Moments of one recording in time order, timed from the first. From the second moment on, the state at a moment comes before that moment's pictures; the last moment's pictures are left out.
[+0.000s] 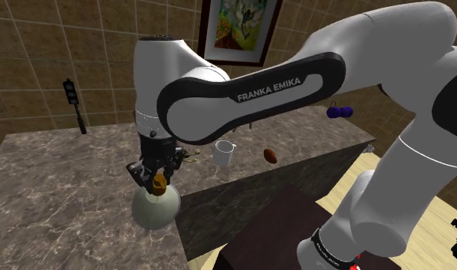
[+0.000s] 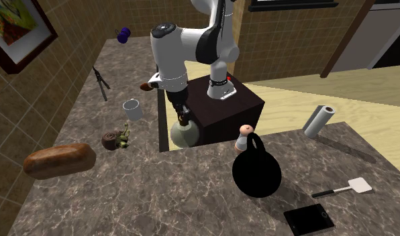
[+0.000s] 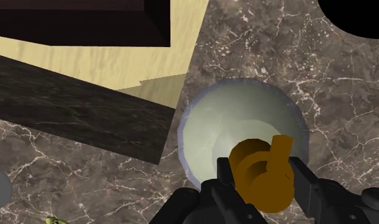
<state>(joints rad) 0.18 0.06 0.52 -2.00 0.06 2.05 0.64</state>
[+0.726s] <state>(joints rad) 0.18 0.02 0.52 -1.90 0.08 1.91 0.63</state>
